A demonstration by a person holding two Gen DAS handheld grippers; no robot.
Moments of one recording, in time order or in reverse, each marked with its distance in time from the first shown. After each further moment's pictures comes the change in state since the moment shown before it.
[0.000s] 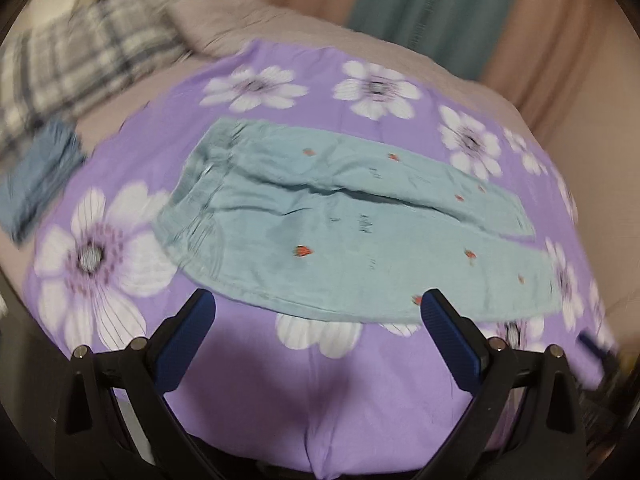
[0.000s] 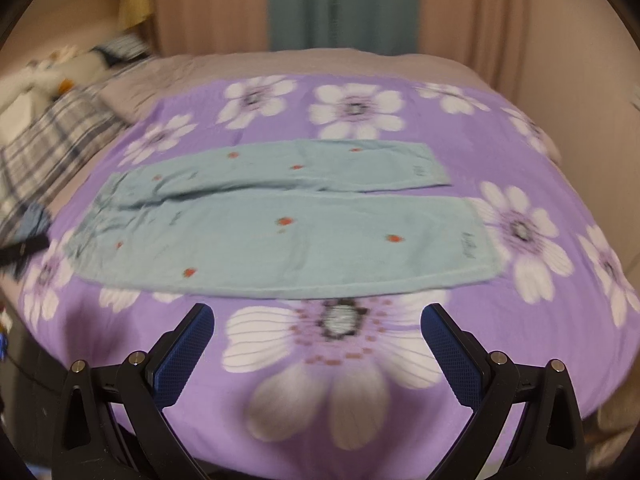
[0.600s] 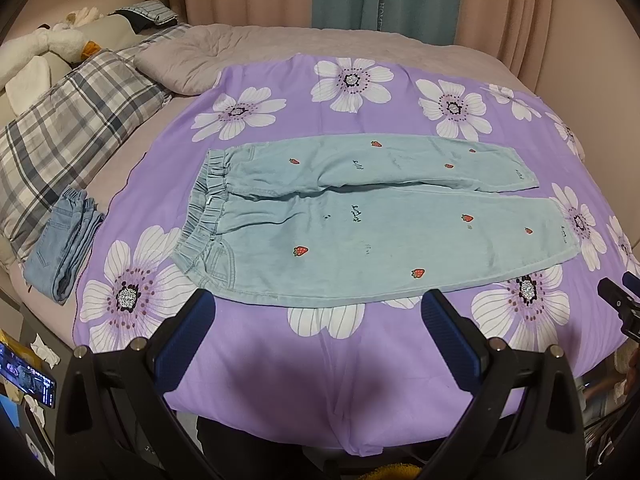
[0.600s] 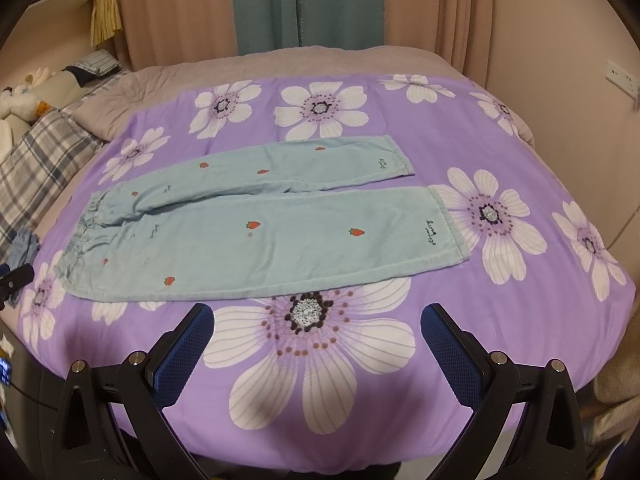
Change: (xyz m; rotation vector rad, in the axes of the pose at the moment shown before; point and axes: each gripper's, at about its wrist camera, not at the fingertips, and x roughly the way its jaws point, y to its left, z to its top) left arm -0.042 -0.059 -0.006 0.279 0.002 0.101; right arm -0.025 -0.037 0.003 0.138 0.023 -0.050
